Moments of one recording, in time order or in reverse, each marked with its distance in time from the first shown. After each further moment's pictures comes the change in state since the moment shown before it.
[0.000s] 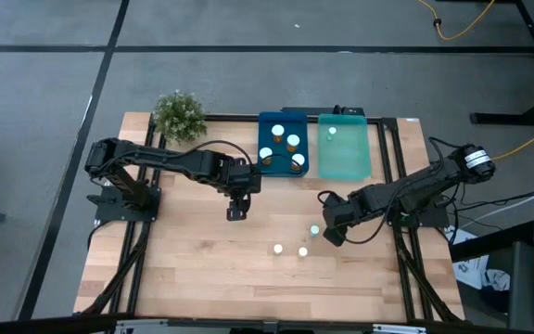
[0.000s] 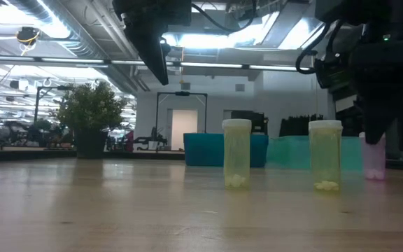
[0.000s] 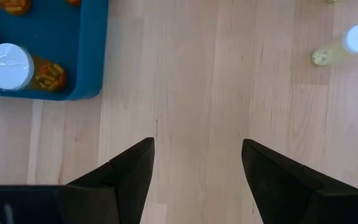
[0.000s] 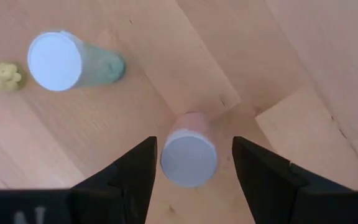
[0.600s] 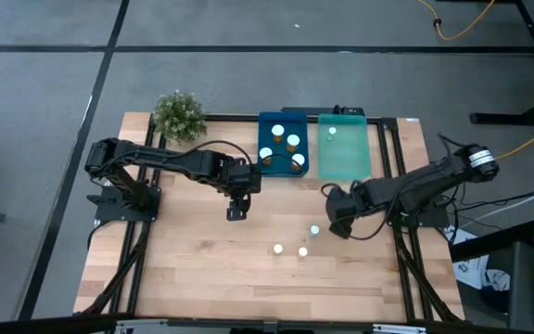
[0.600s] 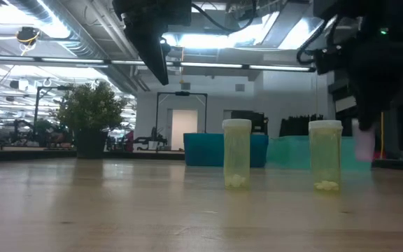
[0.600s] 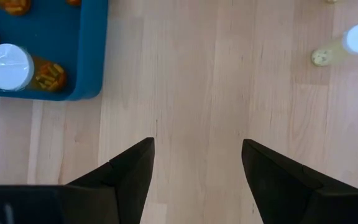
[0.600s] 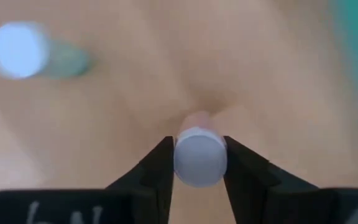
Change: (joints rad) left arm 0.000 0.000 0.000 0.001 0.000 0.000; right arm -0.040 -0.044 0.056 -0.177 0.102 -0.170
